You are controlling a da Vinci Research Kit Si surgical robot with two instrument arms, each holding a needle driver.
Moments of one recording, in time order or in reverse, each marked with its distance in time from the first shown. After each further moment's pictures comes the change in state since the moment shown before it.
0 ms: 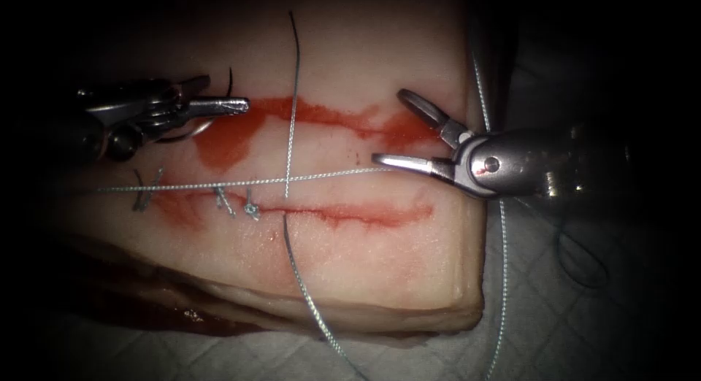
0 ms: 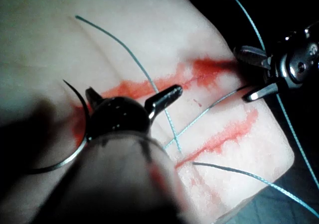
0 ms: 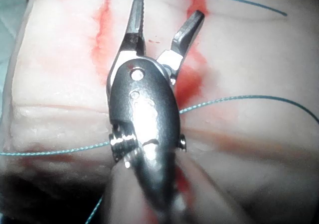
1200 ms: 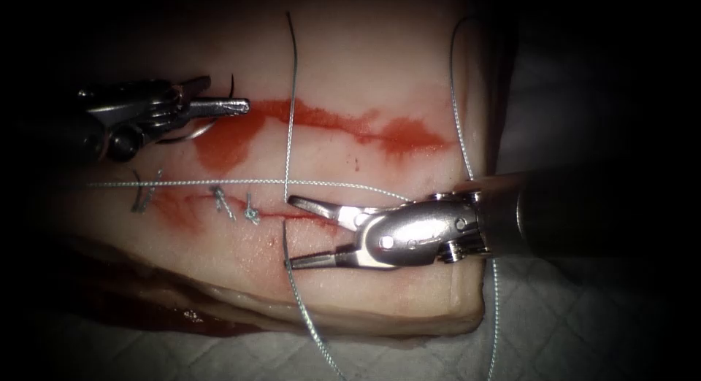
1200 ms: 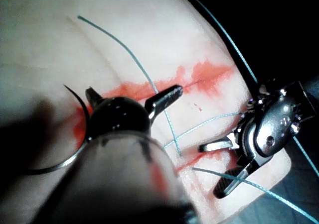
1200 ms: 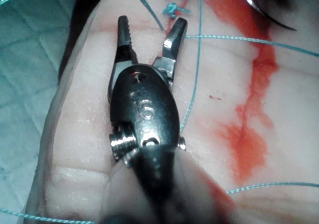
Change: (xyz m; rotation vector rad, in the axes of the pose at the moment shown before) right arm 0.002 0.008 0.006 -0.275 0.057 -0.031; left arm 0.000 0.000 0.000 0.001 0.001 0.000
